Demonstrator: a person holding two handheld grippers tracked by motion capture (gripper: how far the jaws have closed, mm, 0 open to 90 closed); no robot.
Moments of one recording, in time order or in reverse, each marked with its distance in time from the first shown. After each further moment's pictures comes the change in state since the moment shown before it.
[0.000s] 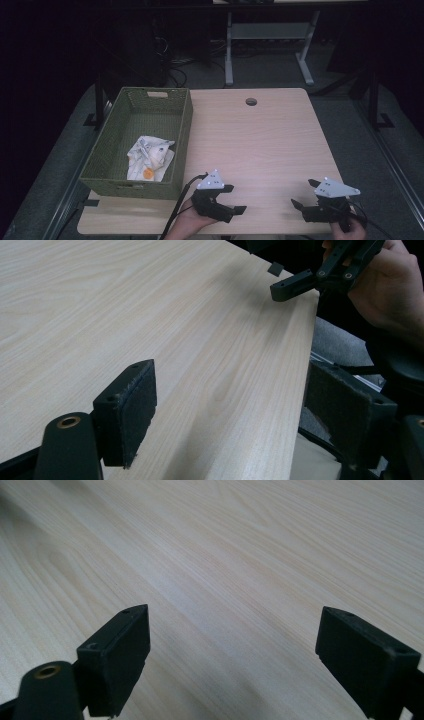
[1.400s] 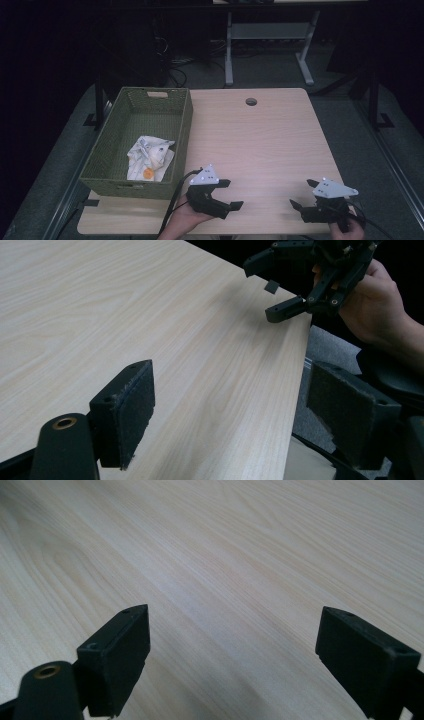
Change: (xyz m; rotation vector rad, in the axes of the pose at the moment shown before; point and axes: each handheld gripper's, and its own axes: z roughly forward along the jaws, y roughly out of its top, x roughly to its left) left arm 0.001 0.014 -0.020 -0.040 0.002 0.002; right arm 0.003 0.002 0.001 0.003 0.001 -0.011
